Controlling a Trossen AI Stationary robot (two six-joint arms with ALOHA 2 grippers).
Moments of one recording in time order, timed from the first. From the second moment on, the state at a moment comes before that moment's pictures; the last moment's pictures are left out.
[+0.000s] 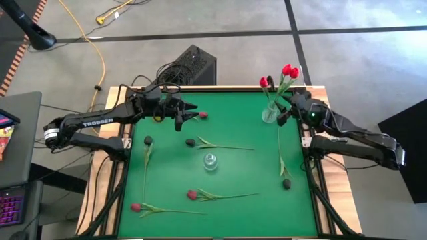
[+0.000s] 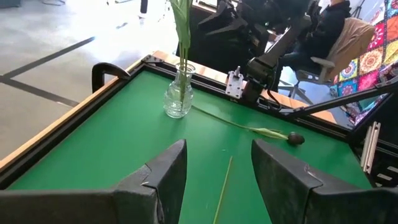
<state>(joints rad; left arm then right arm) 0.42 1.13 0.82 0.06 0.26 -0.22 -0.44 0.52 0.53 -0.36 0.44 0.06</state>
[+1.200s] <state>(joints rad) 0.17 1.40 0.82 -0.15 0.22 0.08 0.09 0.78 0.66 -0.42 0.10 0.21</state>
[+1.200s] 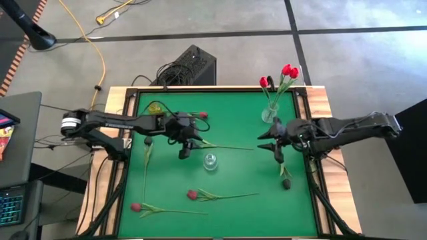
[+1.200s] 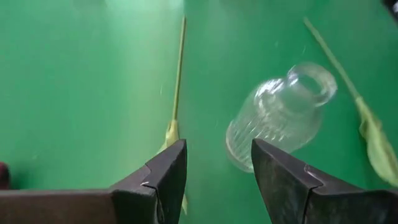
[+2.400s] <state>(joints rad) 0.19 1.32 0.96 -0.67 -0.08 0.01 0.11 1.18 0.66 -0.25 0.11 0.21</state>
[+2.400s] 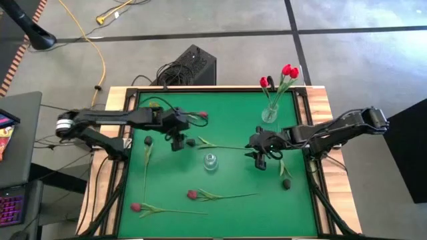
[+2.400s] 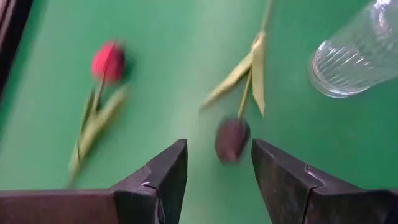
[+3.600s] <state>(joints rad) -0.36 1.18 0.54 -0.94 0.09 -1.69 0.07 1.20 0.66 -0.08 0.11 -0.06</state>
